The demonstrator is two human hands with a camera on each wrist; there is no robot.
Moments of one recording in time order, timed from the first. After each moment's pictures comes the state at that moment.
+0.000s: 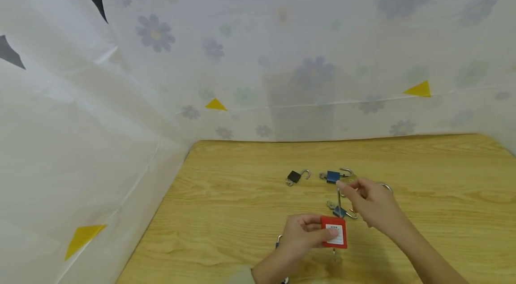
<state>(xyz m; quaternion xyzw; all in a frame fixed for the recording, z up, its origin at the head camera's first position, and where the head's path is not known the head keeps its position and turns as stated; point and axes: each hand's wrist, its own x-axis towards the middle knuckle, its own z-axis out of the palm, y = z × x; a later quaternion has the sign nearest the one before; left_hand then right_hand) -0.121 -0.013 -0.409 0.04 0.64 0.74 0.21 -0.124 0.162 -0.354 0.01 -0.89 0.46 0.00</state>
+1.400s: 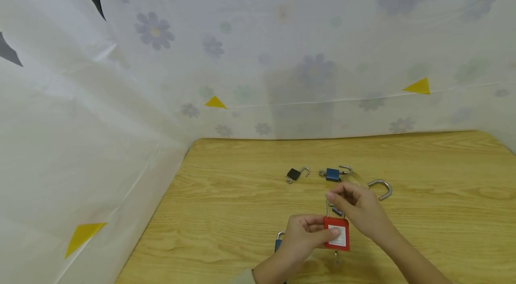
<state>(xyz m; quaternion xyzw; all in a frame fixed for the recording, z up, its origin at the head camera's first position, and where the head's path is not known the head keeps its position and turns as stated) -0.114 -0.014 -0.401 0.05 0.63 0.74 0.22 -0.121 0.143 -0.370 0.10 -0.83 0.54 0.08</state>
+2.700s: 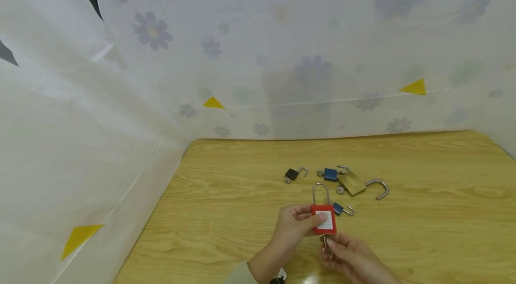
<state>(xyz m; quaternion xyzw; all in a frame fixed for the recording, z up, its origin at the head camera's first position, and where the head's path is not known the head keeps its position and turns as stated) -0.131 -0.019 -0.404 0.02 0.66 0.73 0.17 -0.086 0.149 -0.458 0.14 -0.43 0.85 -0.29</state>
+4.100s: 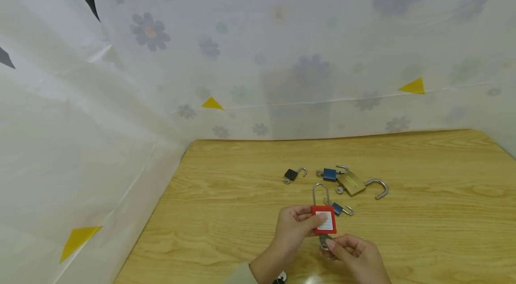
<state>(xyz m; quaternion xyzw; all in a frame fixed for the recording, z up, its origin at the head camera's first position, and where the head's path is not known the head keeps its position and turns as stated) -0.130 -0.014 -0.405 0.00 0.65 0.74 0.16 -0.071 0.122 -0.433 -0.17 -0.71 0.68 -0.09</state>
